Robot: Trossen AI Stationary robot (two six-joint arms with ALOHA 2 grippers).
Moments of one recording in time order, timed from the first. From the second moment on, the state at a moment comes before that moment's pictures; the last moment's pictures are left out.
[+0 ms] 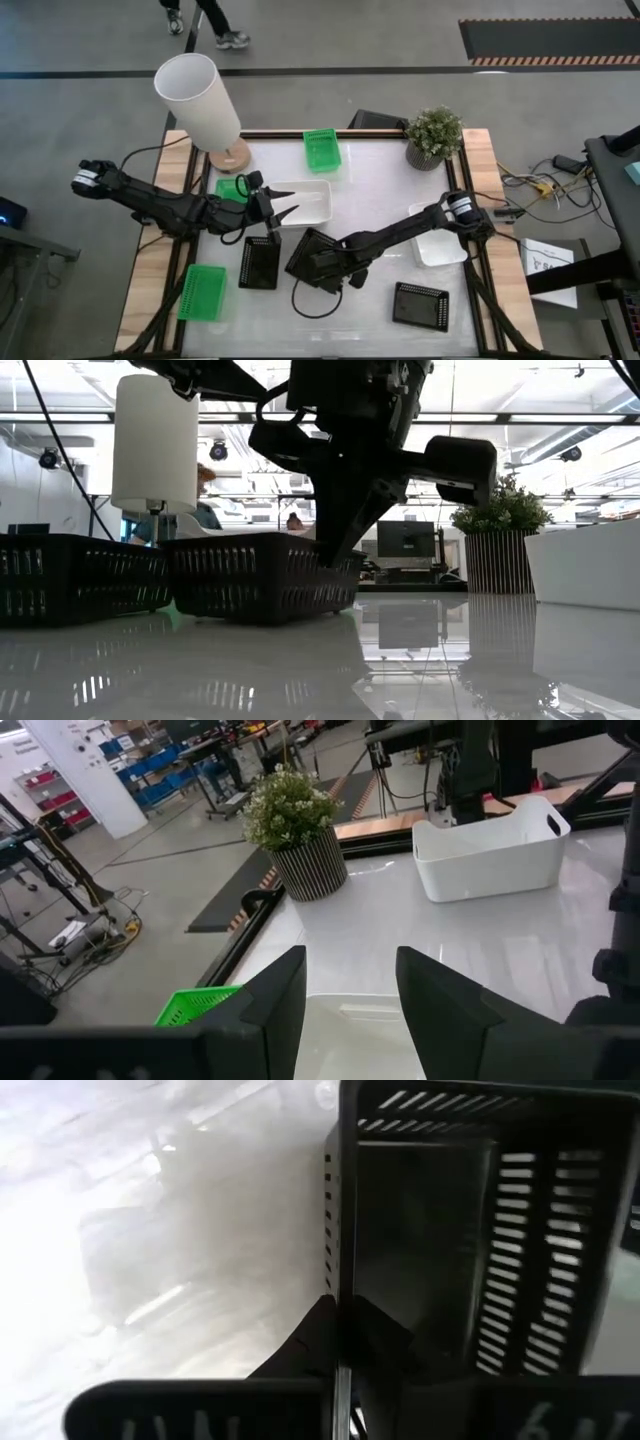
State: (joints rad) left arm -0.26 1.09 0.75 0.10 -0.68 0.14; right arm 0.30 2.13 1.67 -0.78 0.10 -0.81
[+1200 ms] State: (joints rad) left arm -0.26 1.08 0.75 0.23 -0.68 0.25; right arm 0.77 1.82 1.76 -1.39 0.21 0.90
